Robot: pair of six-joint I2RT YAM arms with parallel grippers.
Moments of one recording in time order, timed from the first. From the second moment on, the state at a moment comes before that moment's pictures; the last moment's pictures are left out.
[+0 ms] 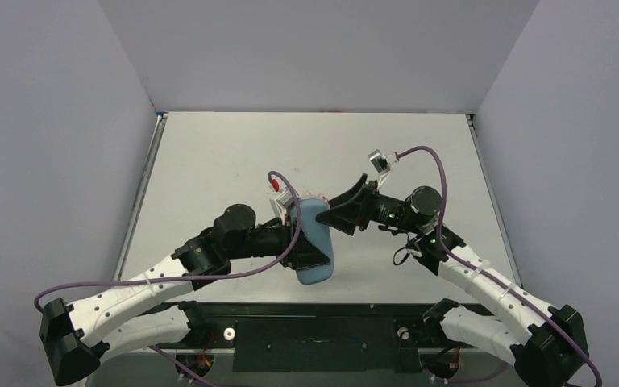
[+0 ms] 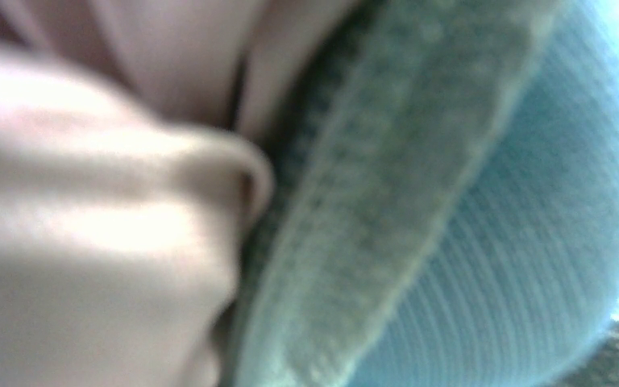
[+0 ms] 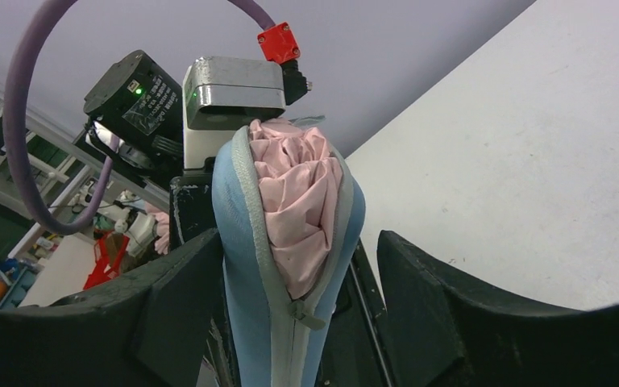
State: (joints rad) left arm -0.95 0.93 0.75 -0.06 0.41 -0.86; right arm 0.61 0.97 0.68 0.42 -0.69 0.81
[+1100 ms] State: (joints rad) left arm -0.83 0.76 0.75 -0.29 0.35 -0.75; right arm 0.65 1.03 0.66 0.35 -0.61 0.79
